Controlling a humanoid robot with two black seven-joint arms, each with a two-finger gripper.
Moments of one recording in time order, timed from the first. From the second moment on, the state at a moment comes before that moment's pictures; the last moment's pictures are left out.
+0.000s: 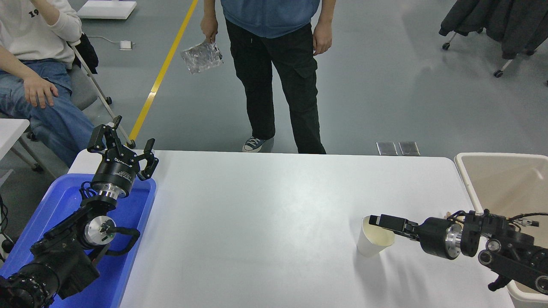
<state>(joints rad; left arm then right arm) -0.59 0.30 -0.87 -0.46 0.19 -0.49 -0.64 0.66 -0.67 0.16 1.07 -1.16 0.09 0.34</state>
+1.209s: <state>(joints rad) -0.59 0.30 -0.87 -0.46 0.19 -0.49 -0.64 0.67 -0.62 0.08 0.98 -1.16 0.06 0.42</state>
